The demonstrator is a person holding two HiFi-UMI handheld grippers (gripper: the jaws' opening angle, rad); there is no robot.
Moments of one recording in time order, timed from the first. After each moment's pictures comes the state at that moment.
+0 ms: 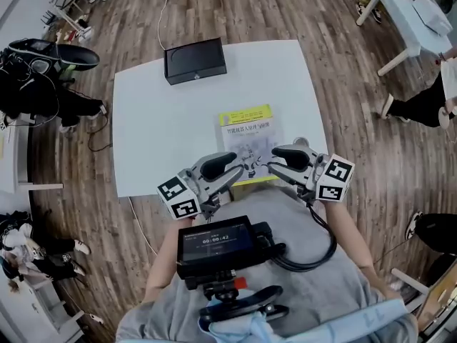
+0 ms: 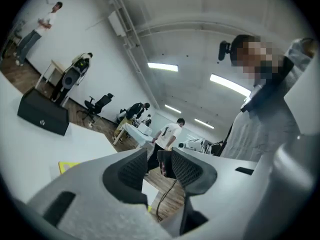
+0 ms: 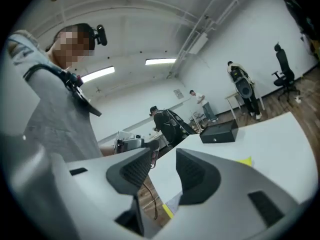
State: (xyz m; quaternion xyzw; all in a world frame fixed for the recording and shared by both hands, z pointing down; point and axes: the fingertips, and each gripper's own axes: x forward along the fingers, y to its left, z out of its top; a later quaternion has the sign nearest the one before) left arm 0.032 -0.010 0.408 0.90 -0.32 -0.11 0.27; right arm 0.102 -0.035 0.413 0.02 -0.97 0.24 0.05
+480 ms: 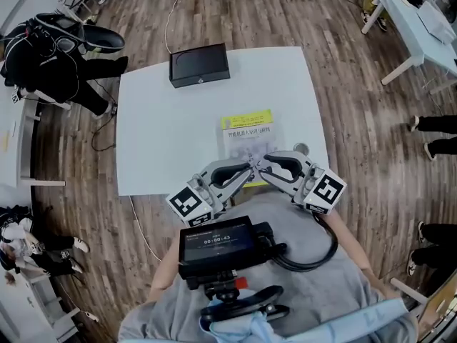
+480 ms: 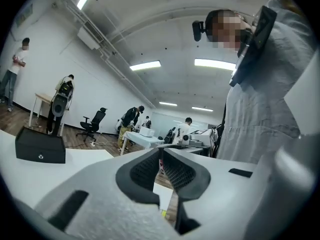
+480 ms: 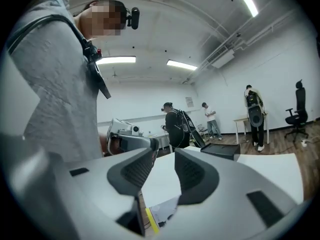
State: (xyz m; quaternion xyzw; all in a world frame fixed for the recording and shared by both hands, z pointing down) left arm 0.065 -0.010 0.390 0.93 -0.34 -0.05 0.13; right arm 0.087 -0.019 0.394 0.01 -1.00 0.08 0.03
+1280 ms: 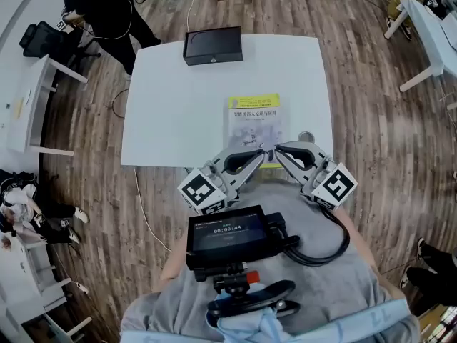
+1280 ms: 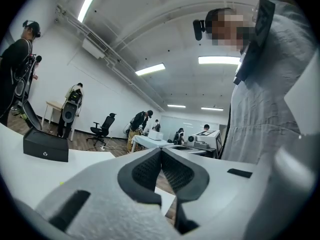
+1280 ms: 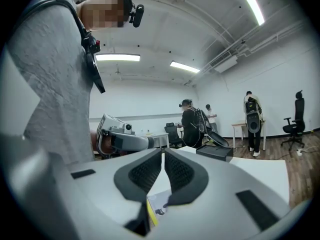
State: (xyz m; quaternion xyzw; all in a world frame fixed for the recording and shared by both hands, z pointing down) left arm 0.111 -0.003 0.385 0.90 -0.41 -0.06 0.13; right arm 0.129 -0.017 0.397 0.02 -1.00 0.05 0.04
